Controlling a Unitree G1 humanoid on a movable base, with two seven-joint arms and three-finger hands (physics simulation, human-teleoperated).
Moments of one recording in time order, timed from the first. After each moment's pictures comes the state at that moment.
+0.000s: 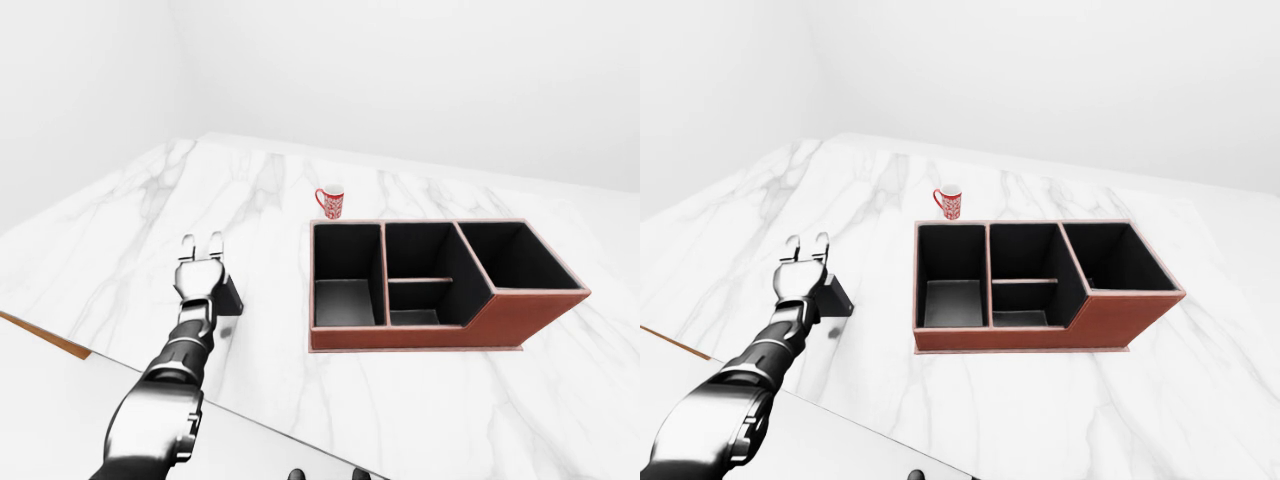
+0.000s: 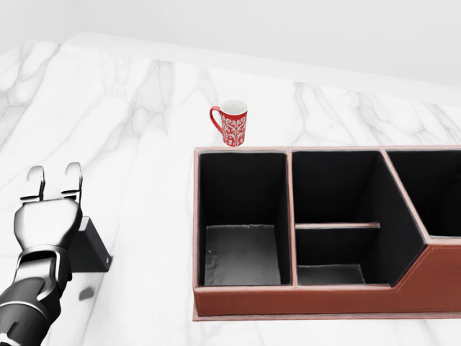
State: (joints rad) left arm -0.75 0.33 -0.08 1.30 1.22 0.09 0.52; right arm 0.27 -0.18 -1.17 -0.50 1.04 0.09 0.10
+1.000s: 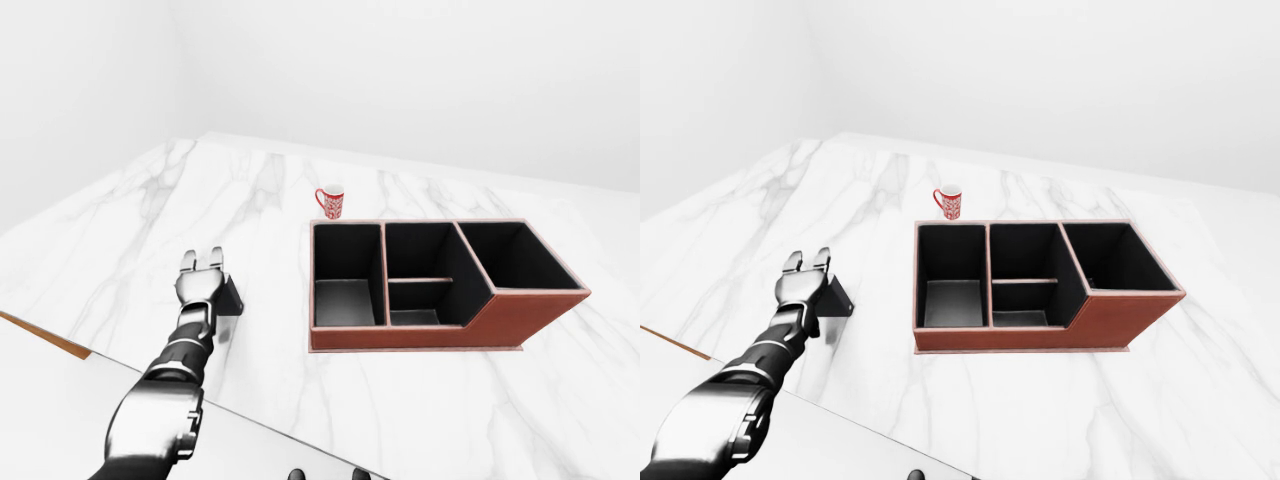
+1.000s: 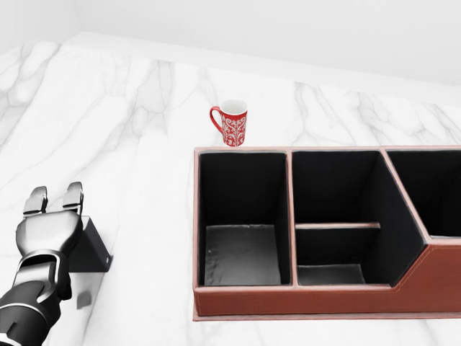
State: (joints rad) left arm -0.75 0.32 -0.04 1.35 1.24 0.09 0.38; right arm 0.26 -0.18 -1.17 -0.50 1.05 0.09 0.09
